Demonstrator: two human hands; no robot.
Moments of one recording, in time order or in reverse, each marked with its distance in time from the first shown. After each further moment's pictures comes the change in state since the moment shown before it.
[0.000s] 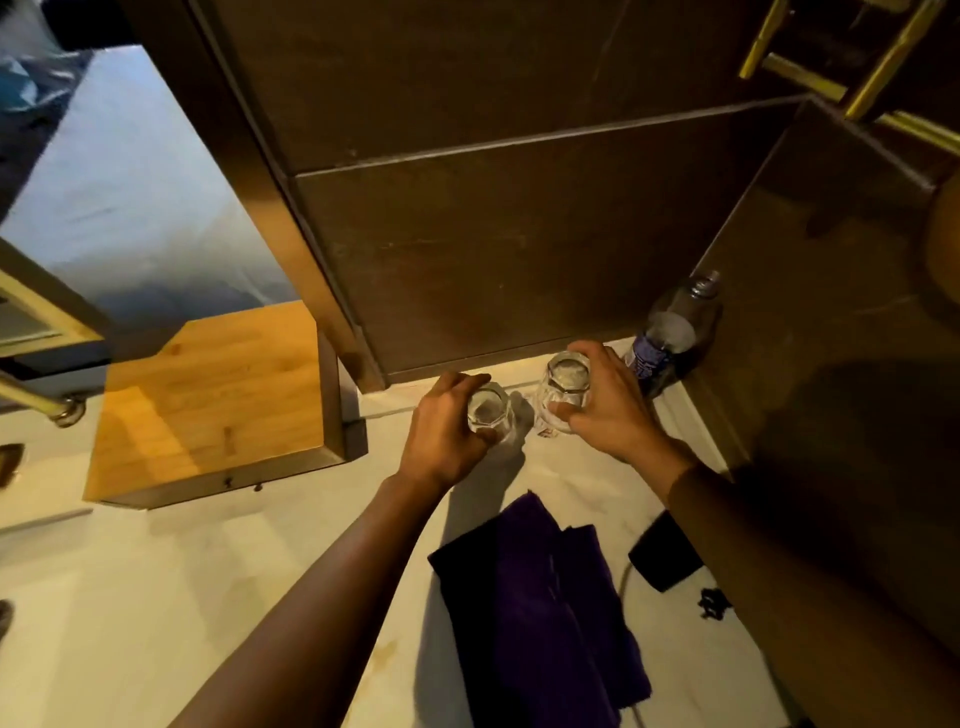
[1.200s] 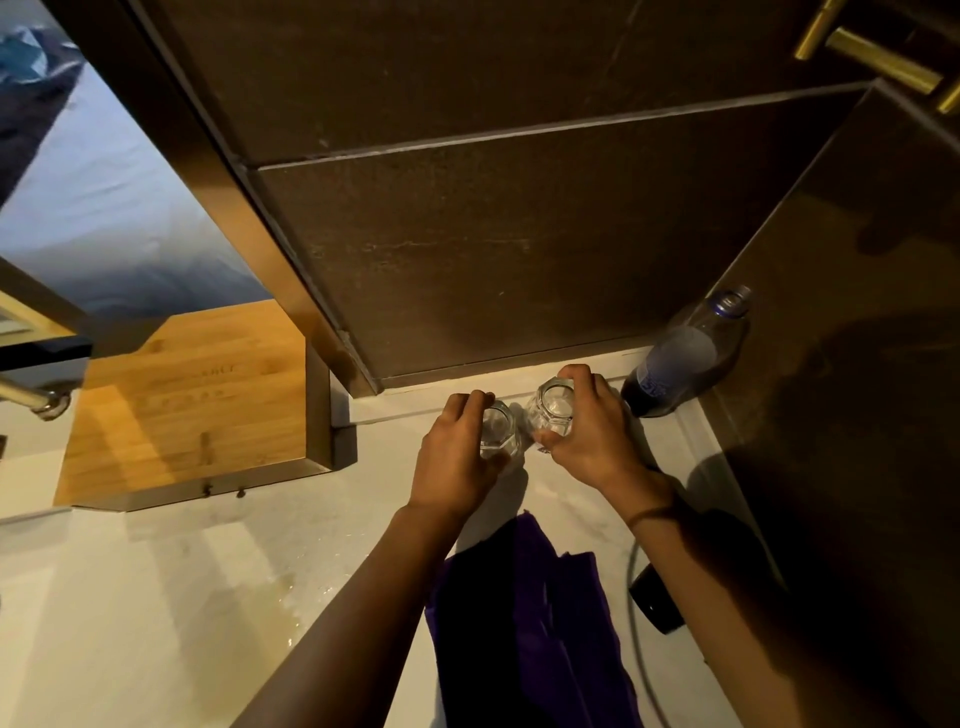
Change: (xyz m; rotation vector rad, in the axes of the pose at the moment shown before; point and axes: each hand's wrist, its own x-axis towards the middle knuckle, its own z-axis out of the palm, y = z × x) left_hand 0.005 0.003 0.041 0.035 0.009 -0.116; right_hand 0.011 0.014 0.034 -0.161 -0.017 0.025
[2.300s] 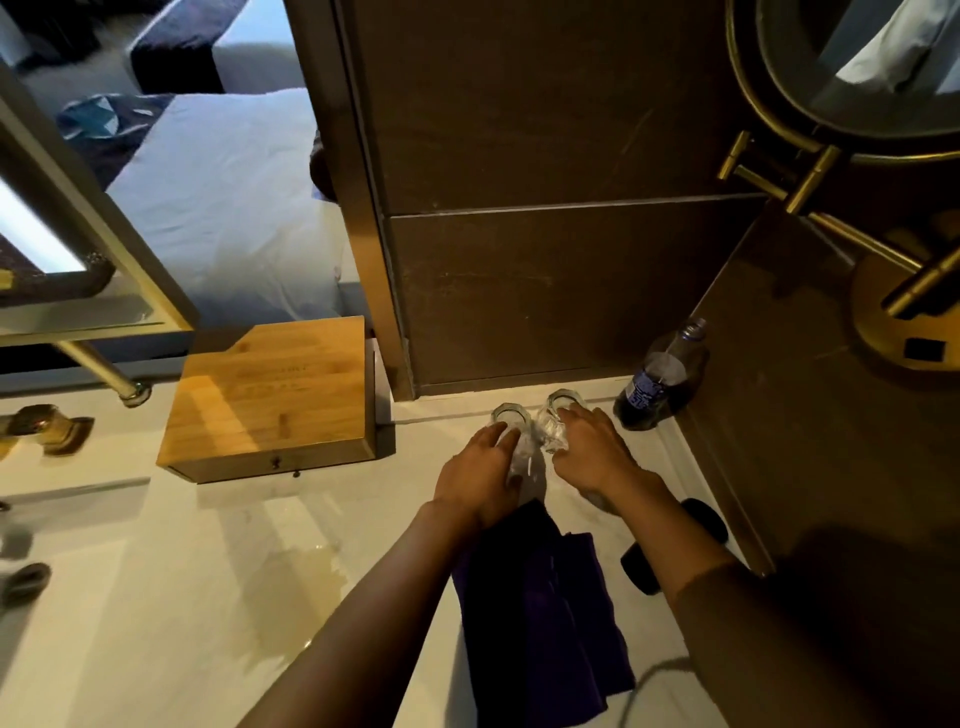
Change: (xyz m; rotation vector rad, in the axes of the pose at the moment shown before) left_hand -0.055 -0.002 -0.032 0.222 -0.241 0.161; right_hand -0.052 -0.039 -0.028 -0.266 -0.189 -0.040
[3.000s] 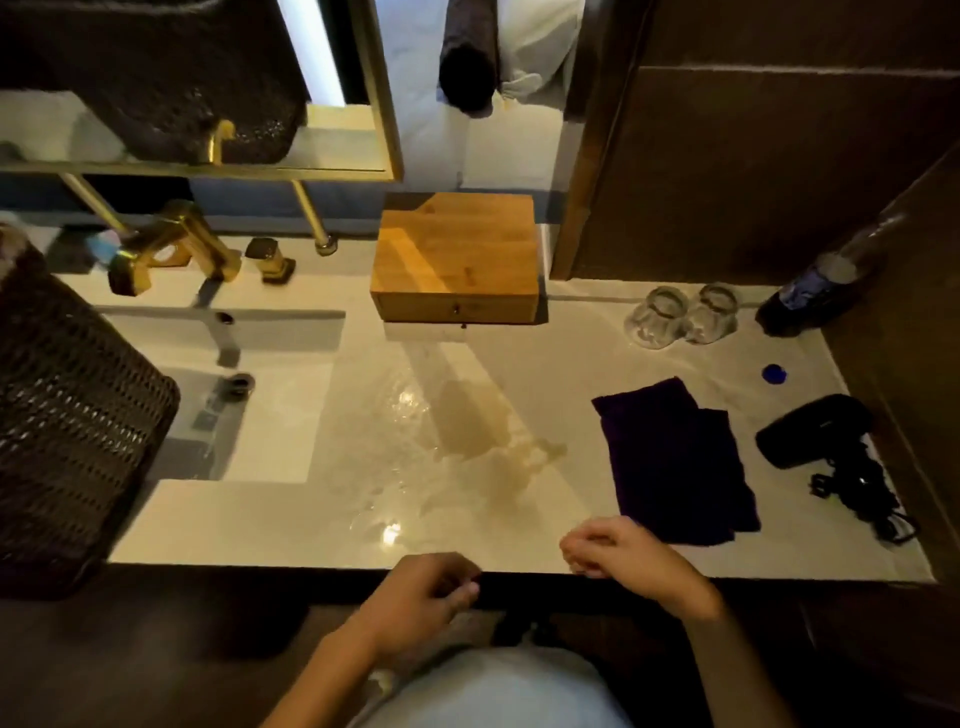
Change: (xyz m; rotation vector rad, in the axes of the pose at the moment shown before) left_hand -0.376 -0.156 0.073 -0.627 -0.253 -0.306; right_hand -0.248 -0.097 0.163 0.753 -0.630 0.092
